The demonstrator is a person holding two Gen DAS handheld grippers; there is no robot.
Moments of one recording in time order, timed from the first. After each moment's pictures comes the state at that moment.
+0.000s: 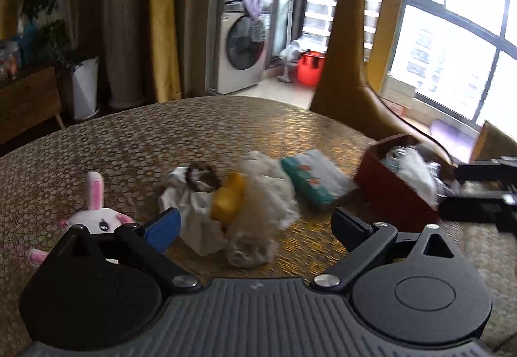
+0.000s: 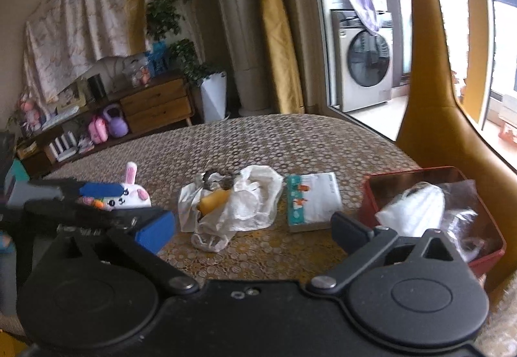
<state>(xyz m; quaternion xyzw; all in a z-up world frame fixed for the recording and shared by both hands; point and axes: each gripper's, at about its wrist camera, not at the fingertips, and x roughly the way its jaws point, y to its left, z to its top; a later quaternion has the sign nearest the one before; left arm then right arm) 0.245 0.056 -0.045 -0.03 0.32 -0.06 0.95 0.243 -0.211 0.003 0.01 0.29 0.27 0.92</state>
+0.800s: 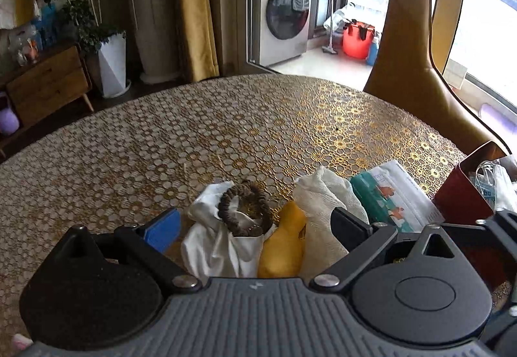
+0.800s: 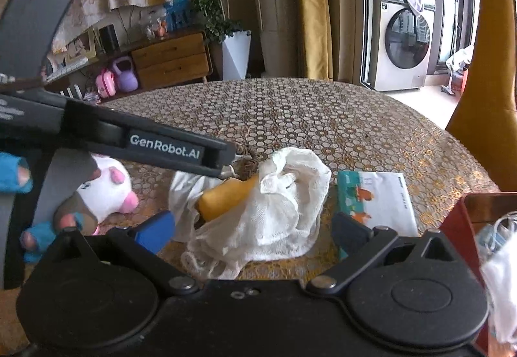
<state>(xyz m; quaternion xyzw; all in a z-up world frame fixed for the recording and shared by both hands) 0.373 0.064 -0.075 -0.01 0.38 0.01 0.92 0.334 -0.118 -0.058 -0.05 0.34 0.30 0.89</state>
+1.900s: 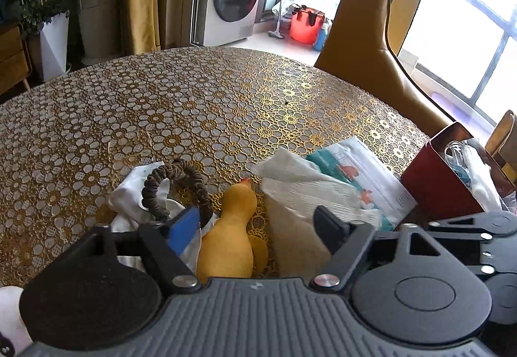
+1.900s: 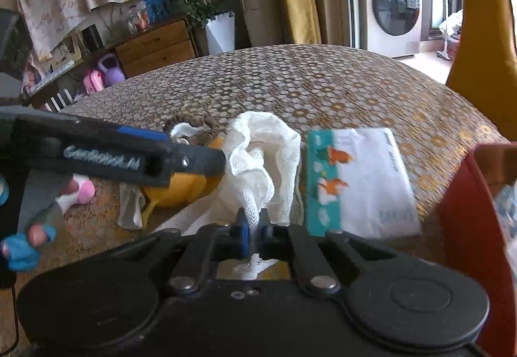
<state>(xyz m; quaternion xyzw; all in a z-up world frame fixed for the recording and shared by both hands) 0.401 0.055 -0.122 -0.05 0.40 -0.10 0.91 0.364 -0.156 -0.099 -0.01 0.38 0.29 0.88</state>
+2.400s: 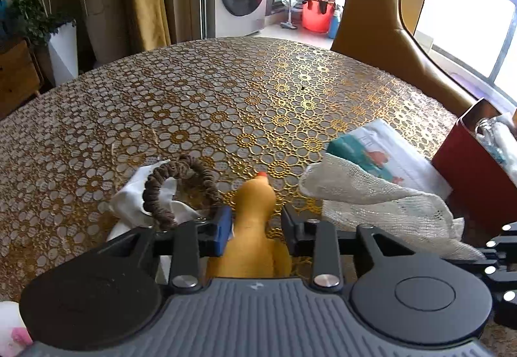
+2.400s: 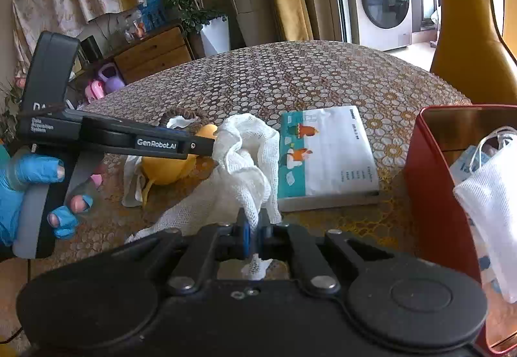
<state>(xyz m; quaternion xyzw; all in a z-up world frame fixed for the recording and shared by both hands) 0.411 0.042 -0.141 0.01 0.41 -0.06 0.91 0.348 -0.190 -0.100 0.02 0.38 0.29 0.88</state>
